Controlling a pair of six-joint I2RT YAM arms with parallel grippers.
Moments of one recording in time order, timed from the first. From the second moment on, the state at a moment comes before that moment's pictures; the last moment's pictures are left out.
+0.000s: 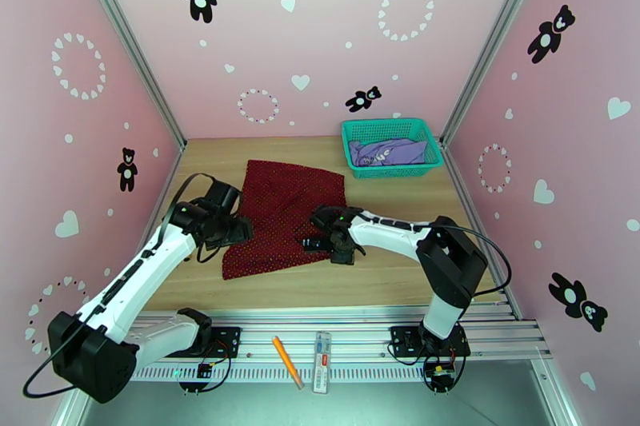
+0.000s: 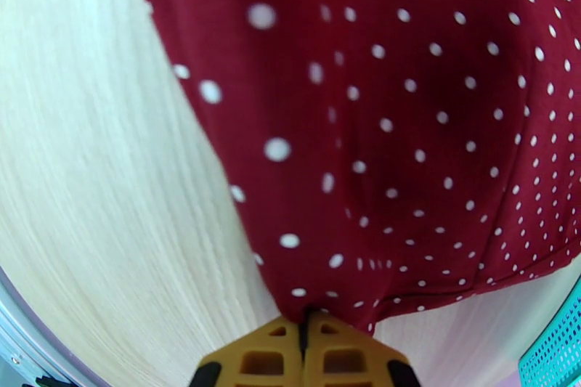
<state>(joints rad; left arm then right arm) -0.45 1.20 1.05 -1.12 -0.12 -0.62 0.84 1.76 1.11 -0.82 0.18 -0.65</state>
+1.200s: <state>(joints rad) -1.01 1.68 1.02 -1.06 -0.22 -0.54 0.59 1.61 1.05 -0.78 0.33 -0.71</state>
